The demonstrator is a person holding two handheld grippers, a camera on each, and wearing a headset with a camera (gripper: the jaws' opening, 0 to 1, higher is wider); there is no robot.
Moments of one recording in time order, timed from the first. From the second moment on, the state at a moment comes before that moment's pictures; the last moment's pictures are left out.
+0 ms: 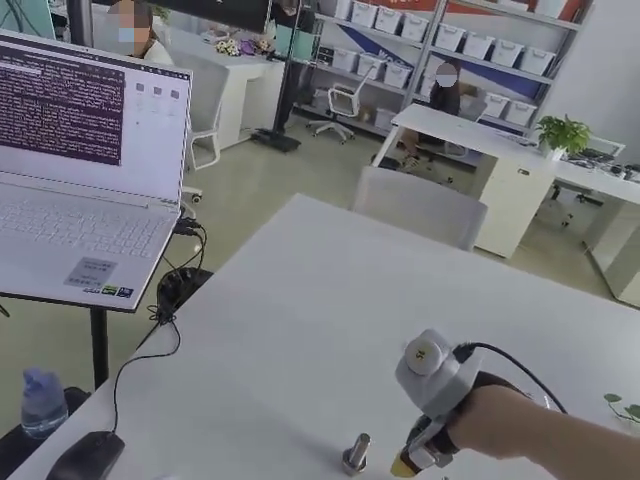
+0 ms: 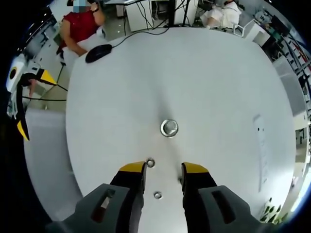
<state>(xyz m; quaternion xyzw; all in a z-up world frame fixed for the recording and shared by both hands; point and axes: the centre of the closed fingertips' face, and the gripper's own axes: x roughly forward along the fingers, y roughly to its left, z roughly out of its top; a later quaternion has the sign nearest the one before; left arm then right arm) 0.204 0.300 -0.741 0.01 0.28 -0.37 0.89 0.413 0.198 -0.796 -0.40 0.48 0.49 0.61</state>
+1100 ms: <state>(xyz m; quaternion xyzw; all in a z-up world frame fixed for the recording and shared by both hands) 0.203 0.301 -0.745 0.00 0.29 -0.37 0.89 0.386 0.190 -0.866 -0.40 0.49 0.50 0.59</state>
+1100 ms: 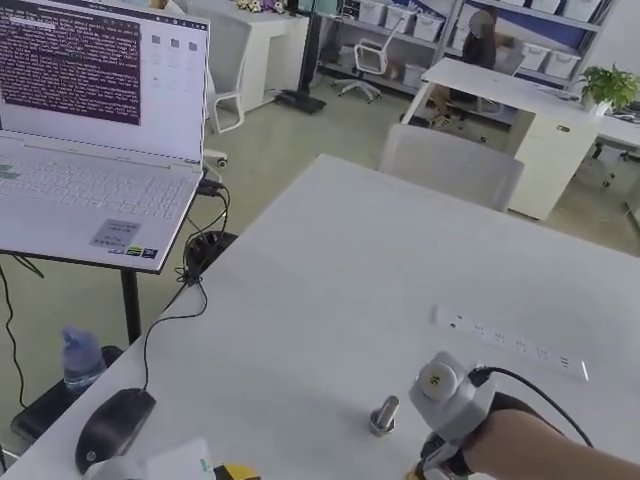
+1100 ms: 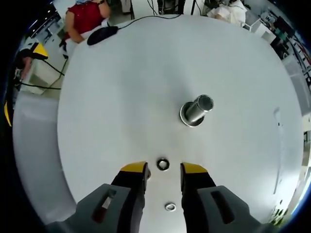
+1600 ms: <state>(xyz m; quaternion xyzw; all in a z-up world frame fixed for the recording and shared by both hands) 0.198 0.300 -0.750 -0.01 0.30 -0.37 0.88 0.384 0.185 -0.877 -0.40 0.49 0.49 0.60</state>
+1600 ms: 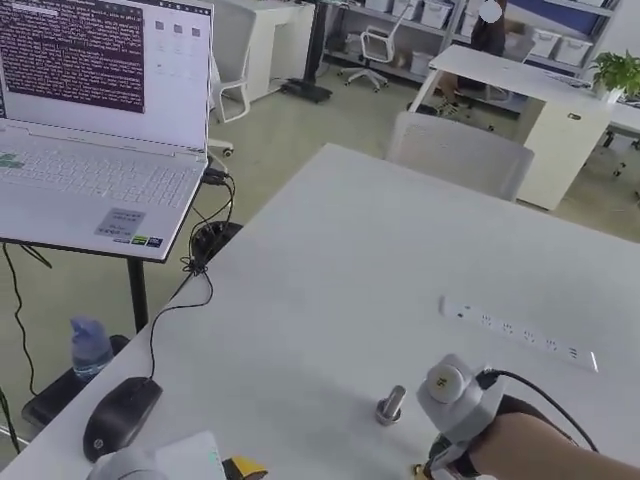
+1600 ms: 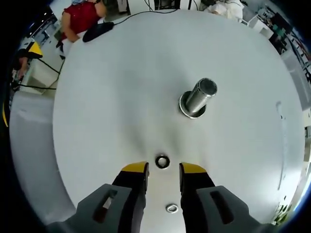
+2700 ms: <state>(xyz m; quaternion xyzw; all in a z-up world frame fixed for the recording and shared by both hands) 0.195 0.302 -0.757 0.00 0.30 -0.37 0.88 0.382 0.188 -0.884 -0.42 0.48 0.49 0.59</state>
